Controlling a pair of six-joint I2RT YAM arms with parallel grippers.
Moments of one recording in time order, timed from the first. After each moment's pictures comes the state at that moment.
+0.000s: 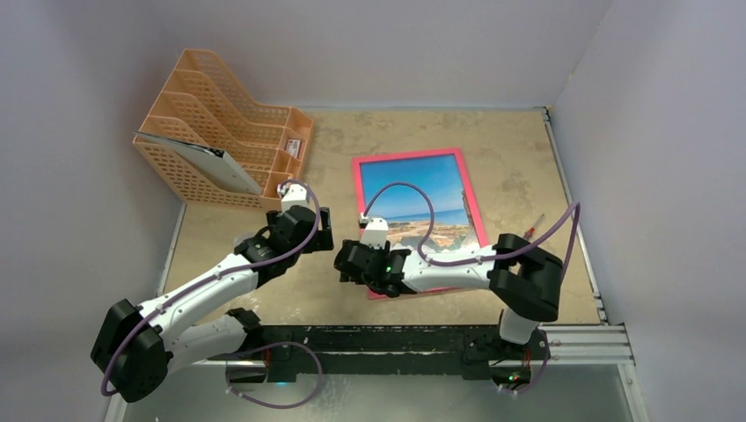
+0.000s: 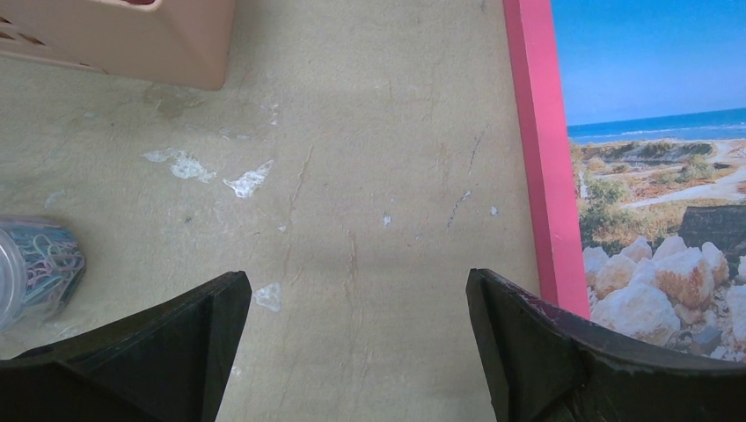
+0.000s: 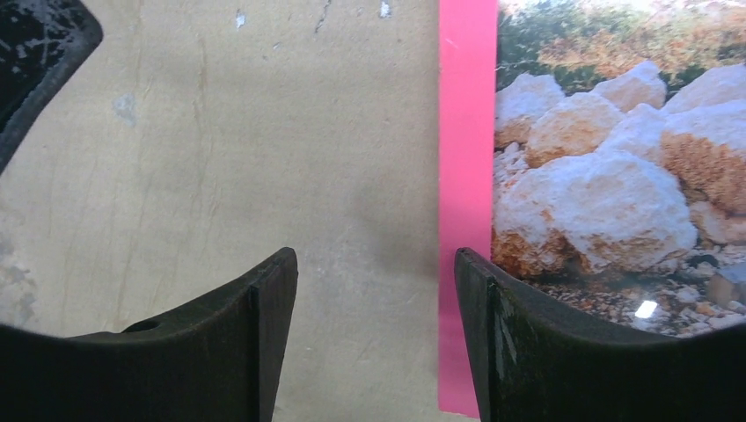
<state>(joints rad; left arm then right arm) -0.68 1.03 0.61 -0.33 -0.45 -0.57 1.23 1.72 1.01 -0.28 0.53 1.09</state>
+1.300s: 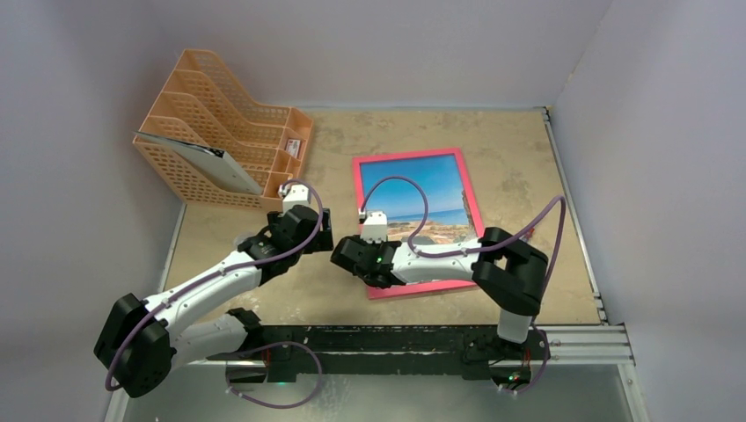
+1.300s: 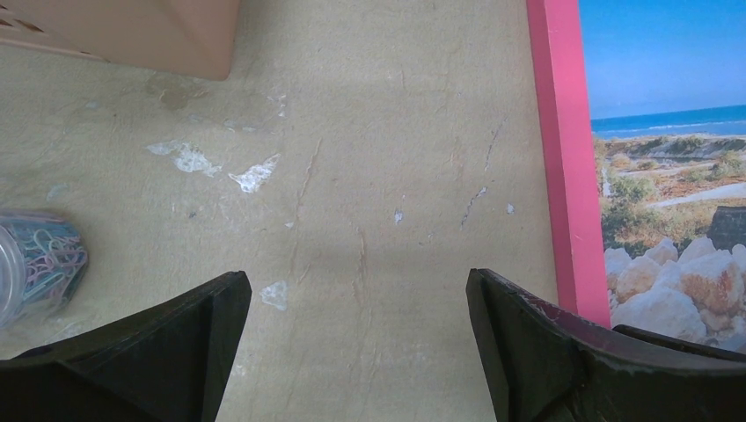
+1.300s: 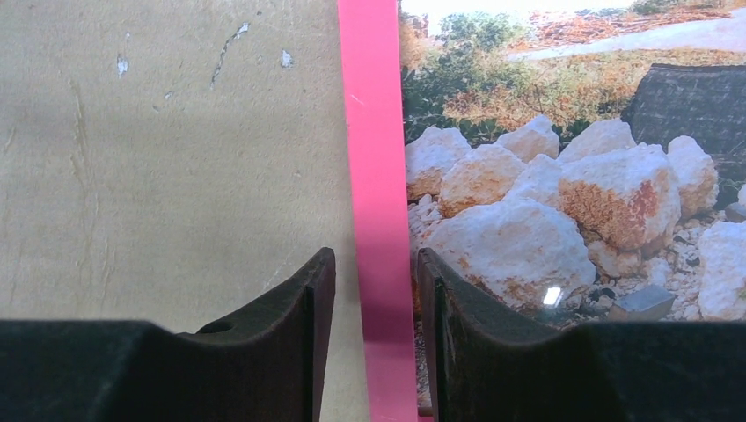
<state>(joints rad) -0.67 1.07 0.61 -0.33 -0.45 -0.57 1.20 1.80 1.09 -0.43 0.62 1.04</state>
